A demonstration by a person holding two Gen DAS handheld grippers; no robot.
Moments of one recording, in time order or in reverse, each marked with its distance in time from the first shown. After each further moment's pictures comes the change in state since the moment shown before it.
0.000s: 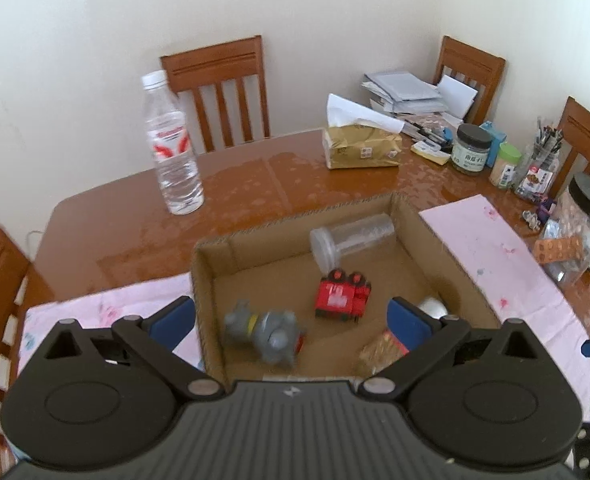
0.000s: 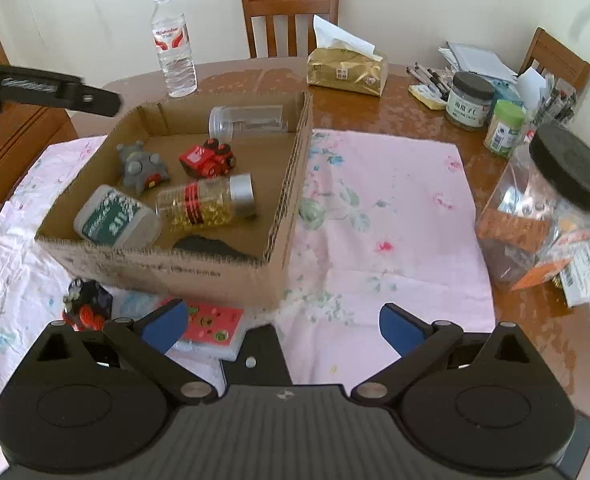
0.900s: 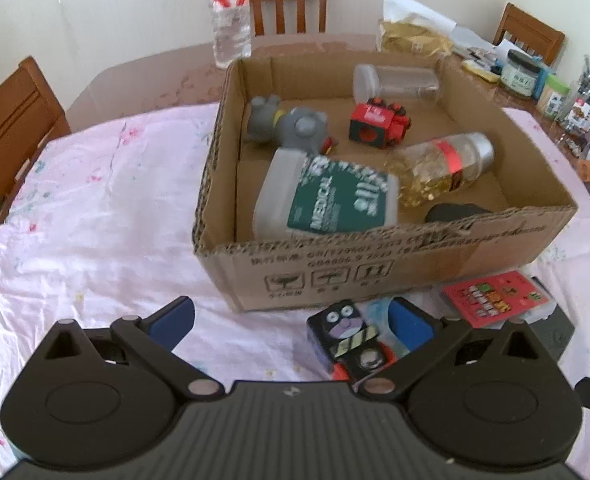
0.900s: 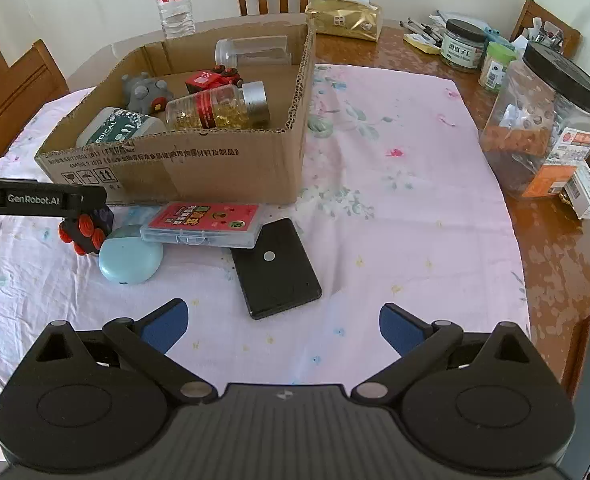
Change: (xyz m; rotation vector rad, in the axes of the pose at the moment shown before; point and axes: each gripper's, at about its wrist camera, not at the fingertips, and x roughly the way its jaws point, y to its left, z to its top) left arm 0.024 -0.013 -0.128 -0.183 0.175 0.098; right arm 0.004 0.021 -0.057 0.032 0.078 -0.035
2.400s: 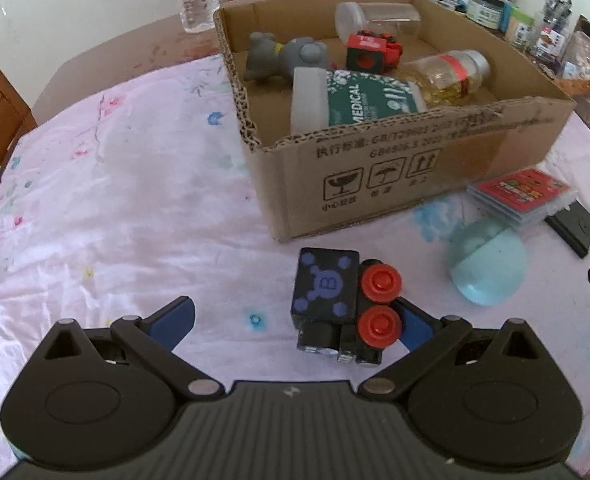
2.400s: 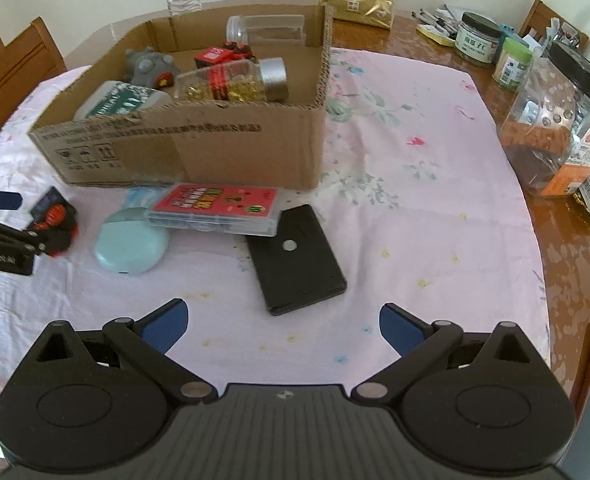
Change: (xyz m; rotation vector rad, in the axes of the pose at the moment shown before) left arm 0.016 0.038 -0.030 0.169 0.084 -0.081; right arm 0.026 0.018 0.001 -0.036 0.035 -0.046
